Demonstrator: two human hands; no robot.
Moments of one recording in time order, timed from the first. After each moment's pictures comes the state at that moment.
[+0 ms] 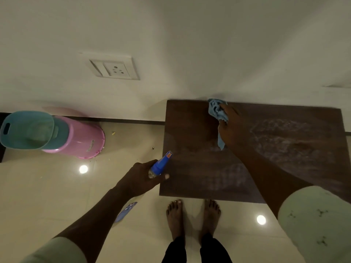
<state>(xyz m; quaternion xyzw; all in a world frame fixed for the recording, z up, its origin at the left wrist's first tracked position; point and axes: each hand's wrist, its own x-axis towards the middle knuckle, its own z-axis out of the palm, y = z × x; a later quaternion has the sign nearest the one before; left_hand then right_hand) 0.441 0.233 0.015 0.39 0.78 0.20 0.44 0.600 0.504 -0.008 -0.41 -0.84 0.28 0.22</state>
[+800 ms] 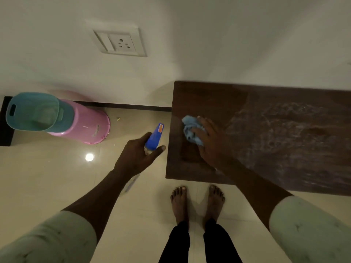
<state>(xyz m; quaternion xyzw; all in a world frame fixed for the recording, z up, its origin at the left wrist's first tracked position) 0.428 0.219 0.011 0.41 0.83 0.24 0.28 0.617 0.402 -0.047 -0.24 -0.95 0.18 0.02</state>
